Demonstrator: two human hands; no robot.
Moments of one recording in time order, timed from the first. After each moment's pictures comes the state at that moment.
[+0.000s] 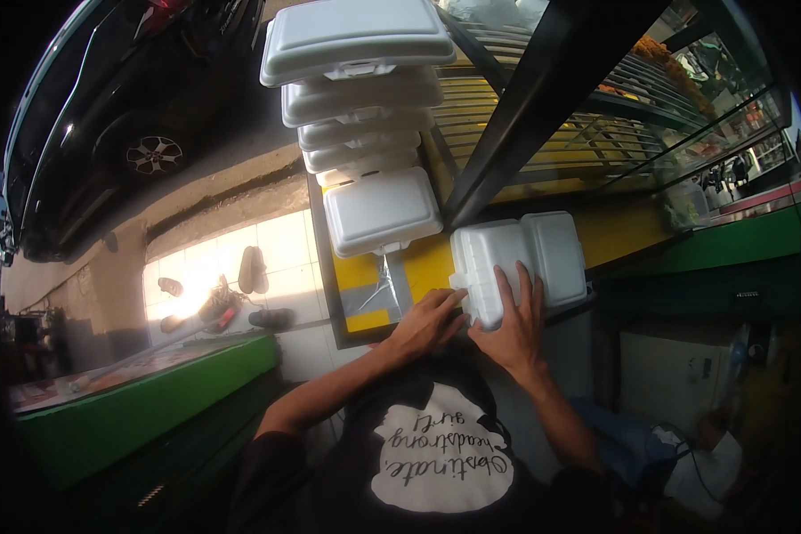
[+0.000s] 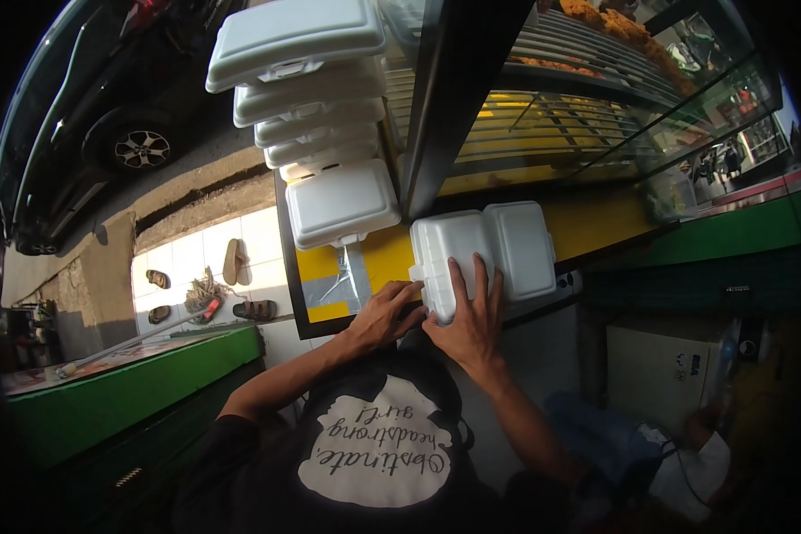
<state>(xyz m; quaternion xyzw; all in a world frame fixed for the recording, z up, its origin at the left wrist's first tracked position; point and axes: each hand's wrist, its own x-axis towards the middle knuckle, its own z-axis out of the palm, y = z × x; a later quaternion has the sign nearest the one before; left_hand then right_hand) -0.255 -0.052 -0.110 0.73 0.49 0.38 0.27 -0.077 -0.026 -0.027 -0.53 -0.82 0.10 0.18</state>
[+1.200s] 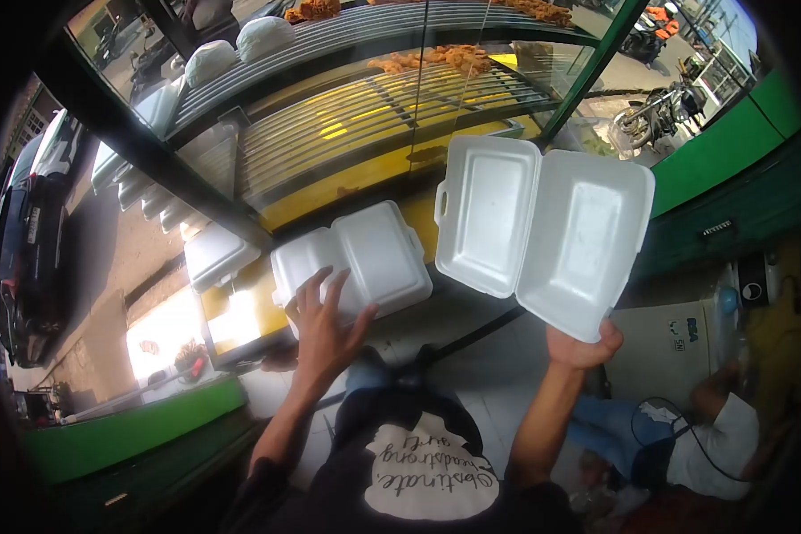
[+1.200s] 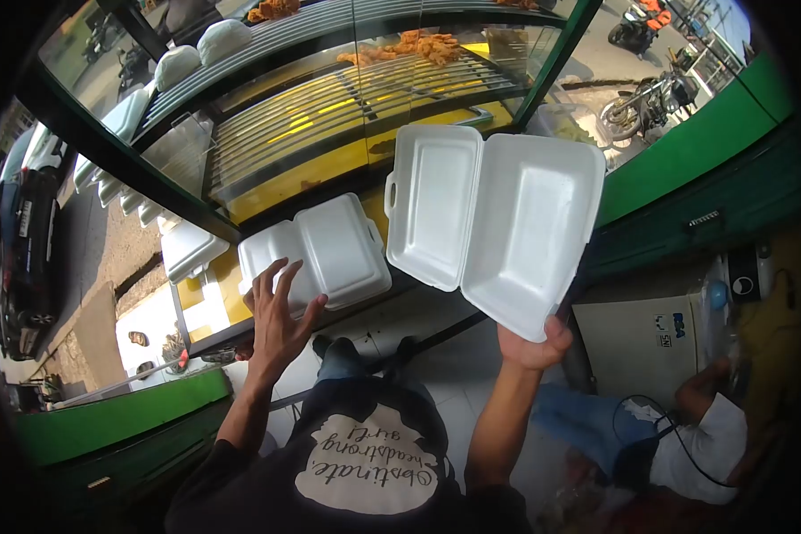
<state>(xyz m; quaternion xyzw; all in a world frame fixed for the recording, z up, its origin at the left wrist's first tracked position) -0.085 -0.021 -0.007 0.69 0.69 0.21 0.07 0.234 0.001 0.005 -0.23 -0.29 0.53 0.76</state>
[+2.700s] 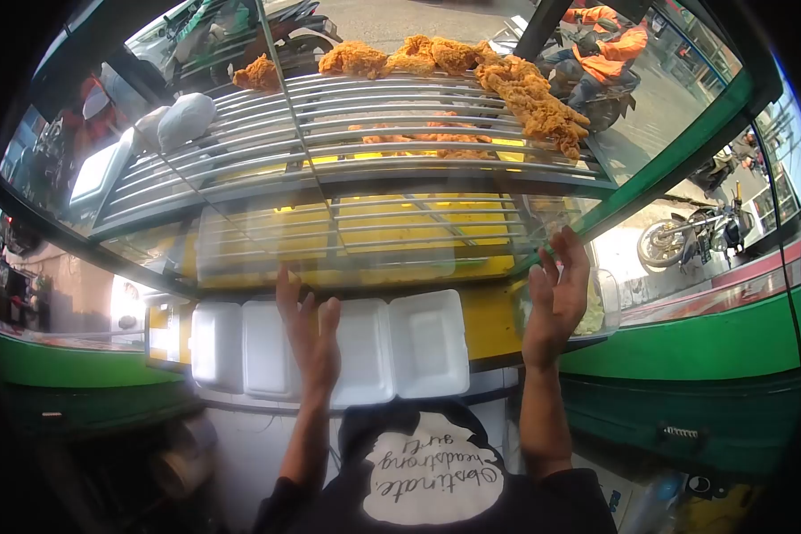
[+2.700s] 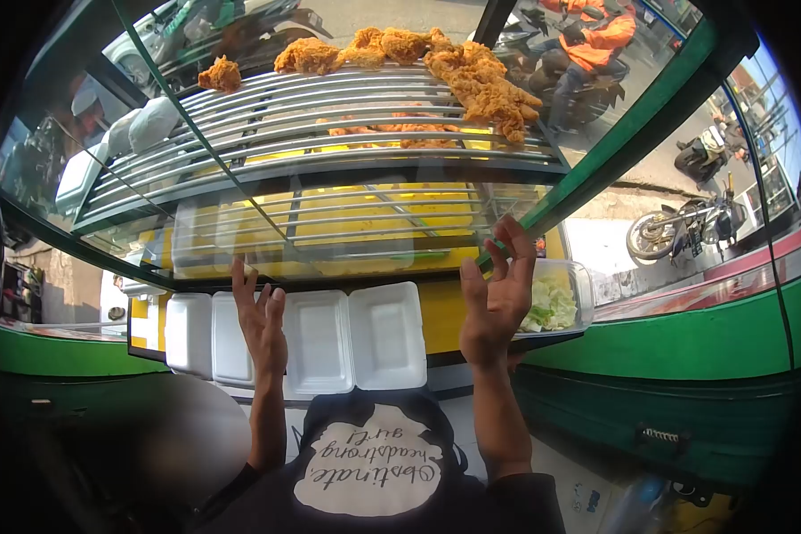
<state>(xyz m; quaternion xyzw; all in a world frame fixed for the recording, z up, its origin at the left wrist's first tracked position) 0.103 0.185 0.009 0.32 0.67 0.65 0.16 0.320 0.314 0.071 -0.30 -0.60 0.40 0.62</state>
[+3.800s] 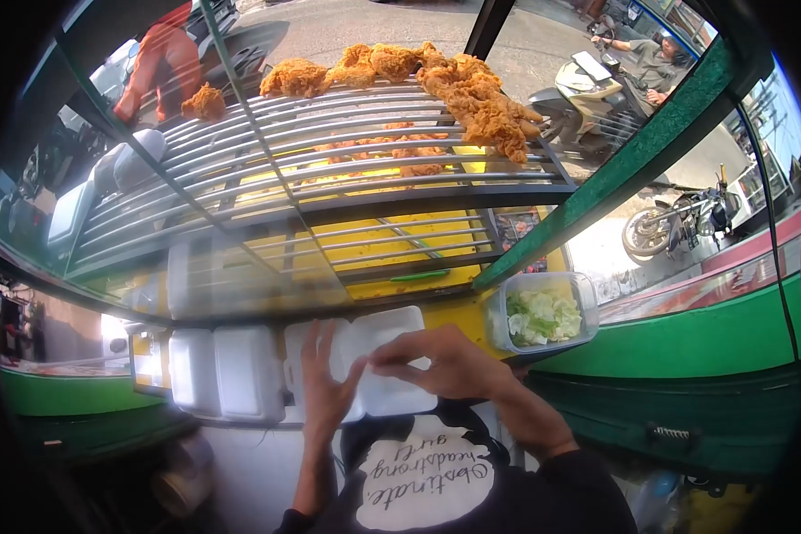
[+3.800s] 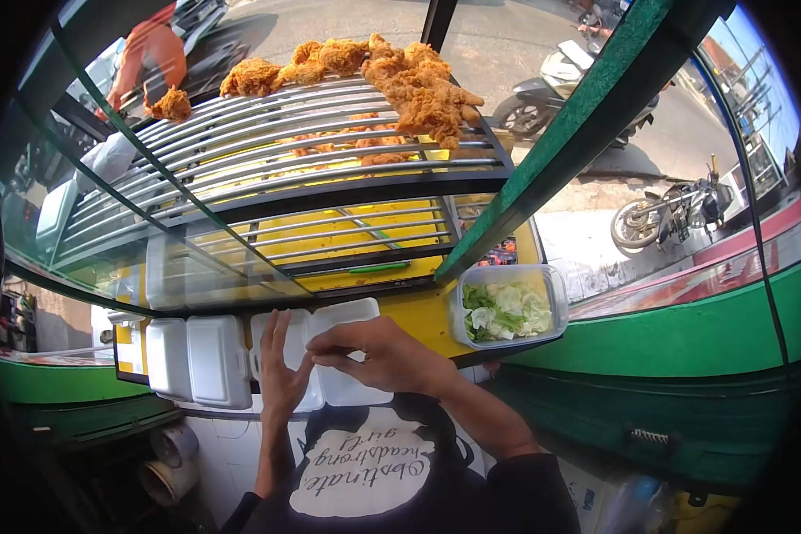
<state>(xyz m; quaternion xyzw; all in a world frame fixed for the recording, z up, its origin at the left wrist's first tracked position) 0.148 0.179 -0.024 0.49 0.78 0.36 0.17 0.314 0.317 0.070 -0.13 -0.81 0.54 0.19</state>
